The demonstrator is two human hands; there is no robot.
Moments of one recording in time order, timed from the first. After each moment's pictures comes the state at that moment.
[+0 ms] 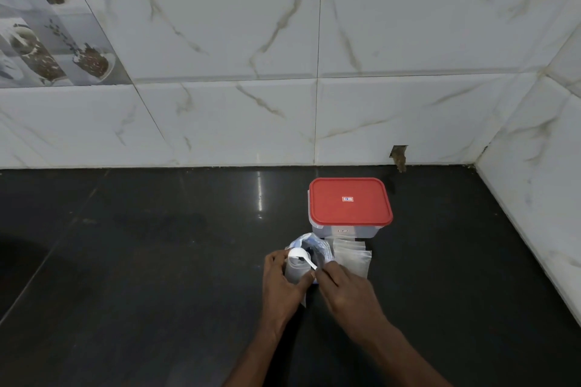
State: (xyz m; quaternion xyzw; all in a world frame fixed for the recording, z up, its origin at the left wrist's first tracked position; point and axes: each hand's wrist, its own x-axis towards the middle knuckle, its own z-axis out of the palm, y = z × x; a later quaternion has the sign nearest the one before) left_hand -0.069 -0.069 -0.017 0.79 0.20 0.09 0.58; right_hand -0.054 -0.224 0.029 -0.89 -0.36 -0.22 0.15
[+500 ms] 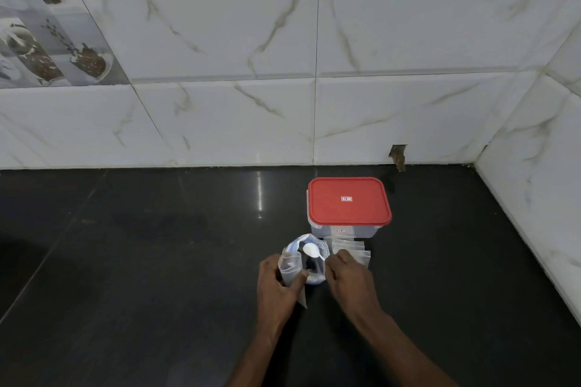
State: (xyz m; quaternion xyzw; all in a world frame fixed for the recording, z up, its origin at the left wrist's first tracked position) left_hand -0.078 -0.066 -0.021 0.77 0.22 0.11 0.60; right_hand -0.023 -0.218 0.007 -0.95 -0.20 -0.12 0.20
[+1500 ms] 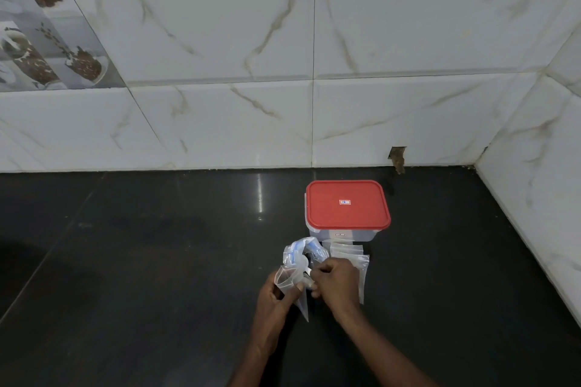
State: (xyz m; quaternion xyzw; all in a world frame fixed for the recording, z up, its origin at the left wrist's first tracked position) left_hand -0.088 -0.059 -0.029 0.70 0.18 -0.01 0.69; right_hand -0.019 -0.188 0.009 -0.82 0.11 0.12 0.55
